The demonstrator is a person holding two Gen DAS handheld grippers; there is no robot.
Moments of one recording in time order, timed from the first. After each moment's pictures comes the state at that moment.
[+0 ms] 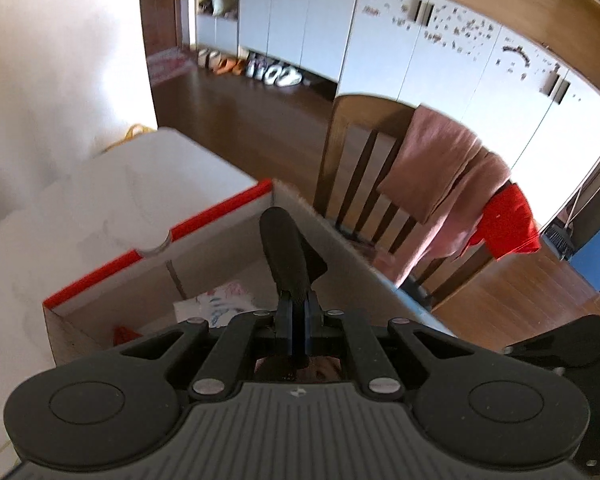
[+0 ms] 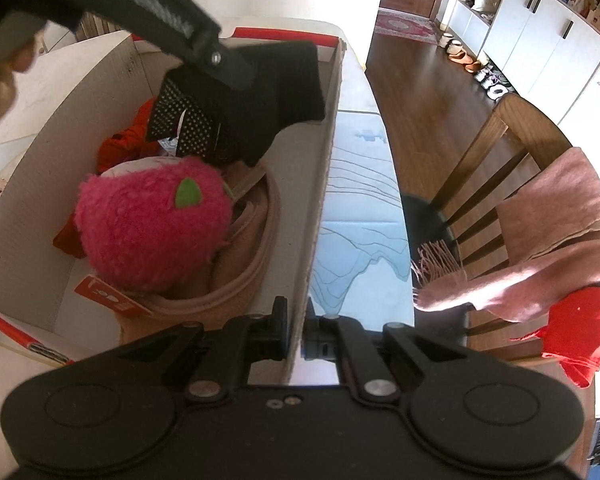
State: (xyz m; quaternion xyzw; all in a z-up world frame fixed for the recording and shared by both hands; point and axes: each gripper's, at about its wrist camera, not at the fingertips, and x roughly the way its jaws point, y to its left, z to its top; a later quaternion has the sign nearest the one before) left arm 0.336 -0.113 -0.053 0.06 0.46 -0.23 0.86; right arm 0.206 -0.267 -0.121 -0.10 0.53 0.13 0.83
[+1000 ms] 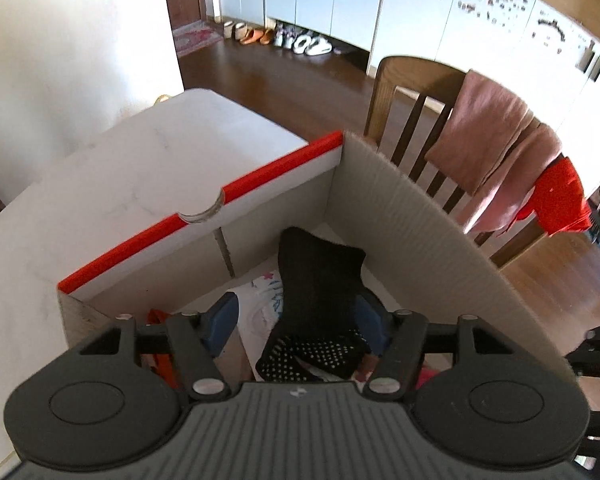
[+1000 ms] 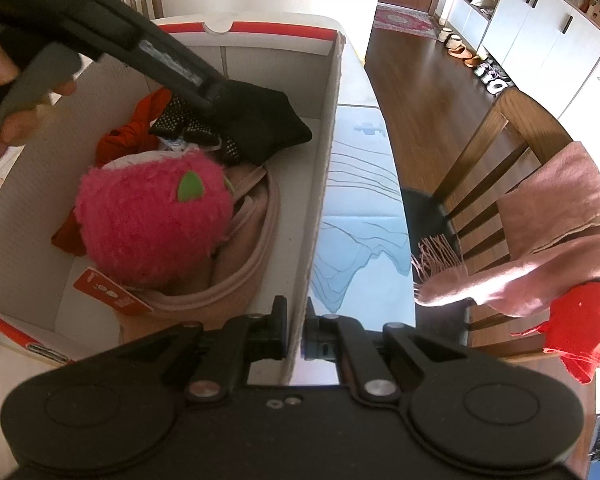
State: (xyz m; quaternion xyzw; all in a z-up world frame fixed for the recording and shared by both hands) left arm 0.355 -0.092 -0.079 0.09 0.49 -0.19 0.85; right arm 0.205 -0.267 -0.122 -0.10 0.53 0.13 0.83
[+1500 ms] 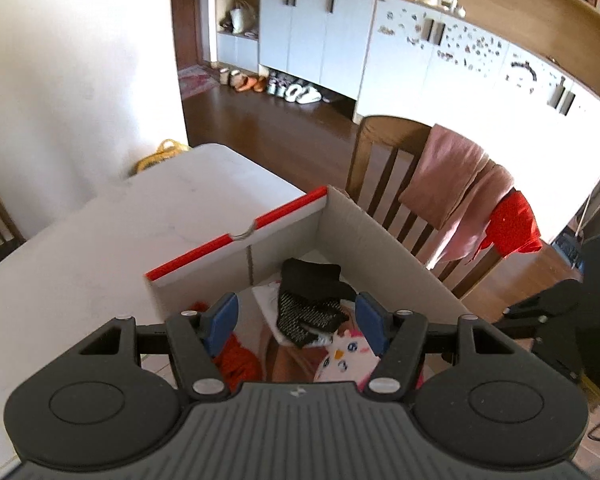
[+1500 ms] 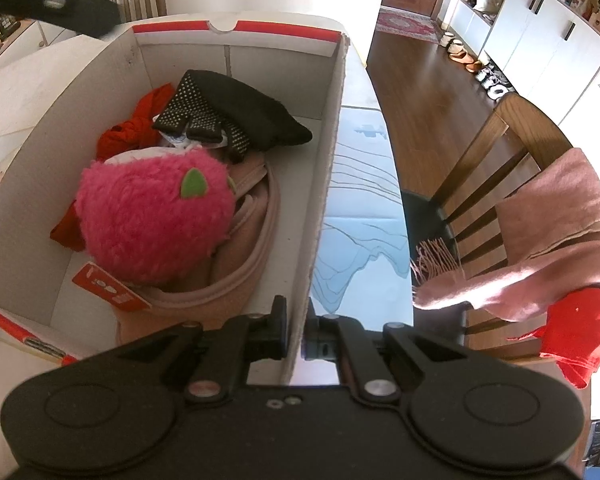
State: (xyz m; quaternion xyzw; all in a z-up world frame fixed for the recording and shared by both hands) left arm 0.289 -0.047 0.003 0.06 0.42 -0.20 0.88; right arm 0.202 -0.267 -0.122 -0.11 0.53 0.13 0.83
